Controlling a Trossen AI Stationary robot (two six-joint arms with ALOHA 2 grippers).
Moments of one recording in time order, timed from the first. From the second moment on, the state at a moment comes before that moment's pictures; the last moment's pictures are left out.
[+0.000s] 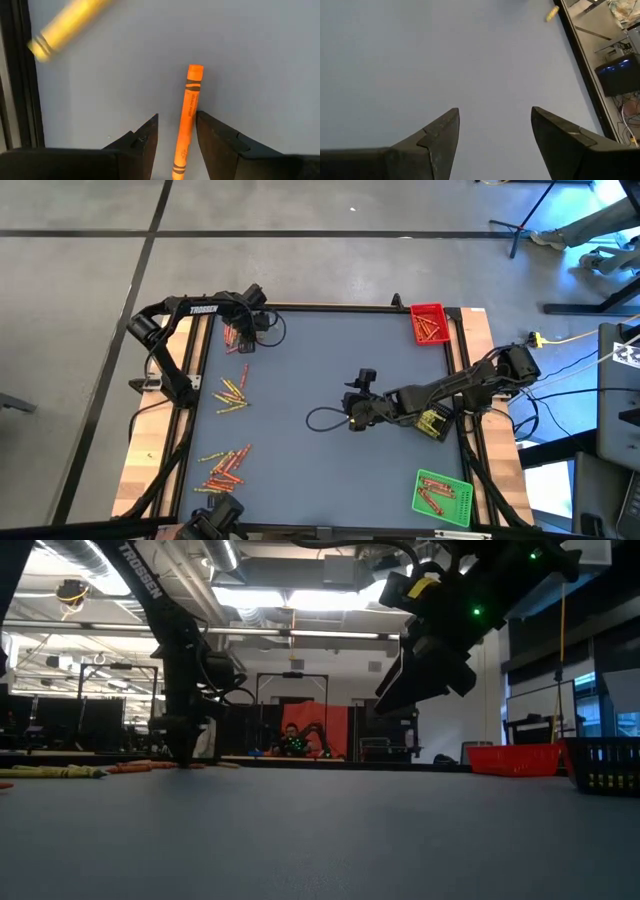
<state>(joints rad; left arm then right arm) 0.92 1.73 0.94 -0.61 -0.06 0.80 0.25 1.64 0.93 -0.19 0.63 0.00</state>
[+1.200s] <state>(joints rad) 0.67 1.40 1.01 -0.59 0.02 0.61 0.28 1.59 0.93 -0.28 0.72 0.02</state>
